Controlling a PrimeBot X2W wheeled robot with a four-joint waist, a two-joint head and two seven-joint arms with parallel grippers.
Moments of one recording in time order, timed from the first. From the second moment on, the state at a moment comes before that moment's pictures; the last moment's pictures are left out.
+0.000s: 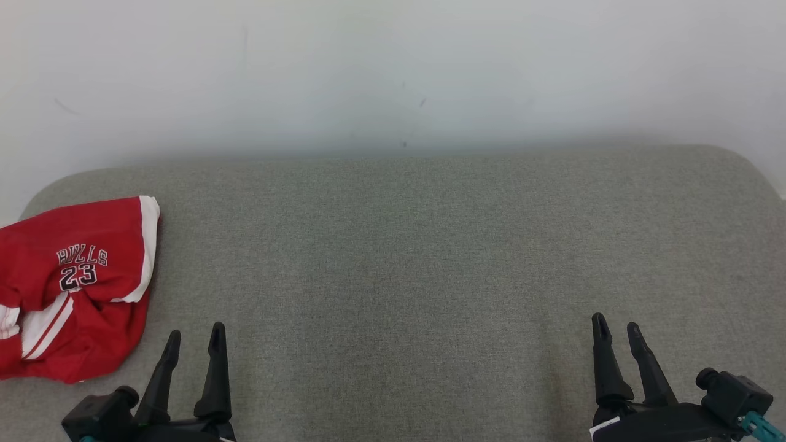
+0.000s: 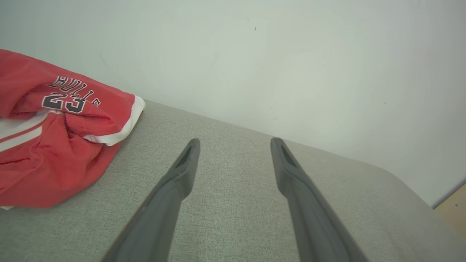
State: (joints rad) left arm -0.04 0.11 -0.03 0.12 -0.51 -0.12 -0.15; right arm -0.02 -0.05 0.03 0.17 0.59 0.13 -0.15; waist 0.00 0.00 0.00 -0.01
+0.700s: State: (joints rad) left arm -0.02 0.13 -0.02 0.11 -0.32 -0.12 -0.20; right arm -0.01 -0.05 0.04 0.16 0.39 0.13 -0.20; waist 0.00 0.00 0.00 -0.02
